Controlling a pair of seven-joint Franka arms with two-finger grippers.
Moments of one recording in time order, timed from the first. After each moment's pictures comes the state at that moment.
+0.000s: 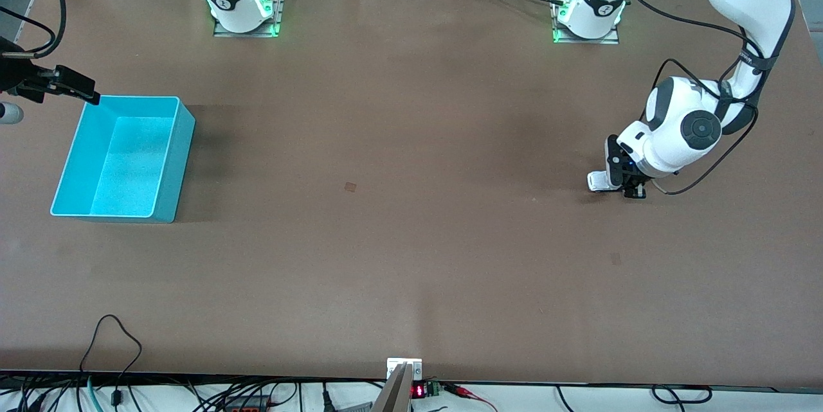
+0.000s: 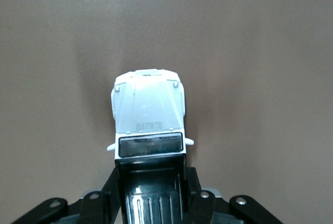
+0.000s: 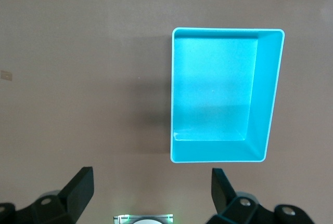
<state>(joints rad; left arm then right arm) 0.23 0.39 -0.19 -2.25 0.23 2.56 1.42 -0.07 0.01 0.00 -1.64 -0.05 1.53 -0.05</state>
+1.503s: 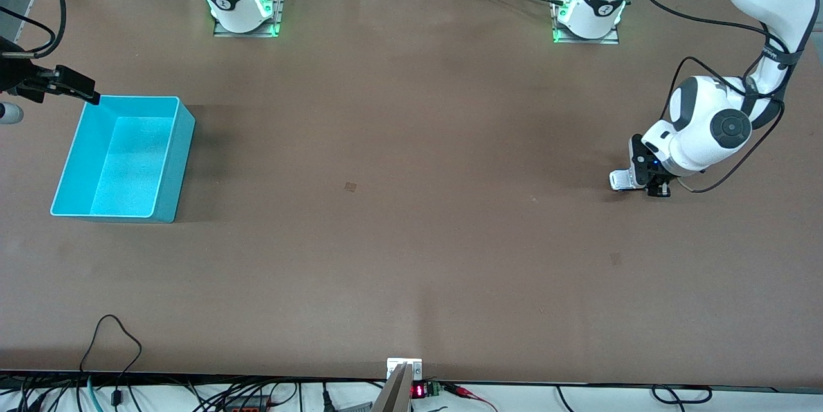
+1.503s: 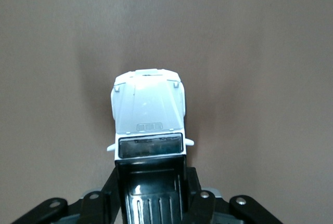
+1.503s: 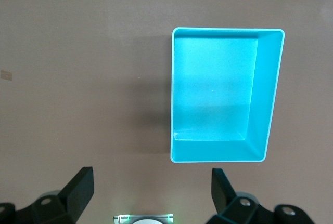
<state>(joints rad) 0.35 0.39 -0.19 -2.25 0.28 2.56 1.49 -0.07 0.01 0.00 -1.64 -0.05 1.53 -0.05</state>
